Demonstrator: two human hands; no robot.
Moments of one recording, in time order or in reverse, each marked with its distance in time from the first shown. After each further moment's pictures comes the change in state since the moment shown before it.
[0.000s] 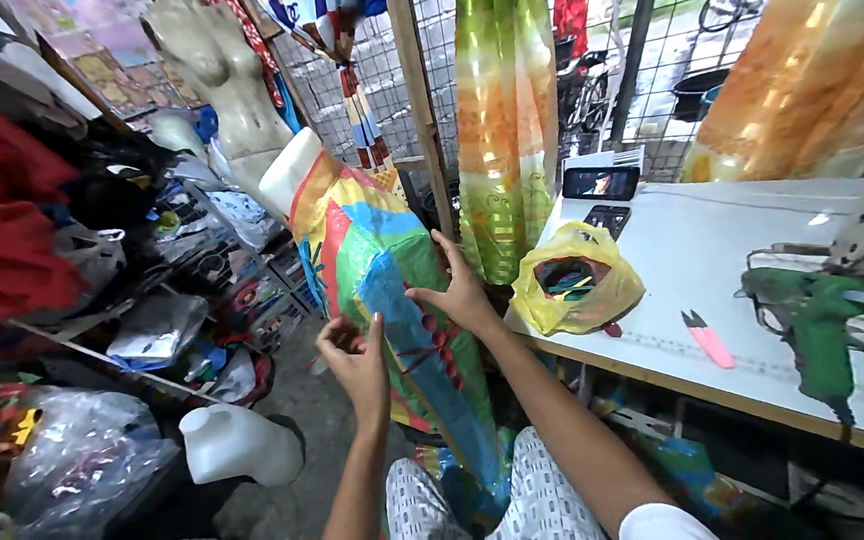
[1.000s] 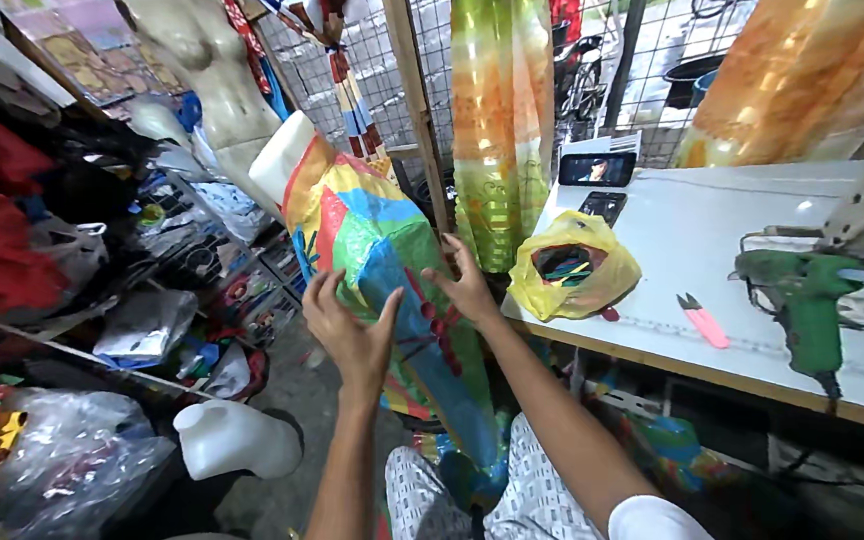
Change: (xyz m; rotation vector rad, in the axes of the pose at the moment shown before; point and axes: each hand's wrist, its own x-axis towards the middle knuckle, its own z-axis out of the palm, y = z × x) left_hand 0.027 0.021 -0.006 0.454 -0.156 0.485; right_hand -0.018 0.019 0.003 0.234 0.013 0.227
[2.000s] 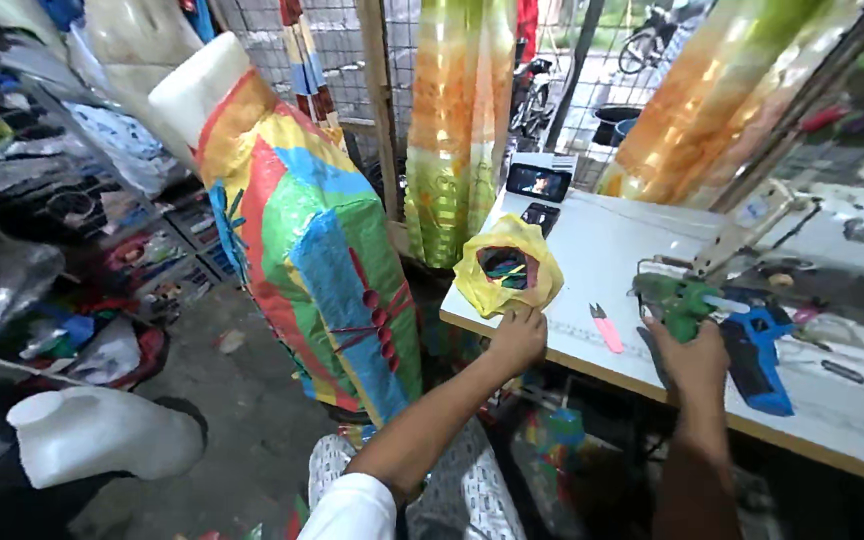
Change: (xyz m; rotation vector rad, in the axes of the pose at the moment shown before) left_hand -0.114 0.143 0.235 -0.020 -1.223 0.515; right_hand -0.148 -0.025 -0.312 -0.905 0.730 0.426
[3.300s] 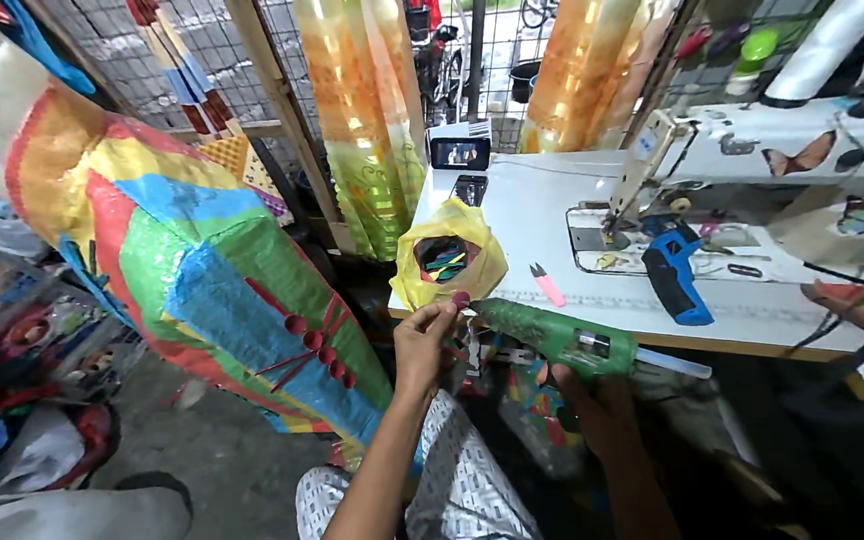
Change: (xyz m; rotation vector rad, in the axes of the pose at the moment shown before) left_hand -0.090 0.012 -0.050 -1.546 0.646 -0.507; right_hand -0.164 -0.031 0.000 0.585 -0.132 -0.247
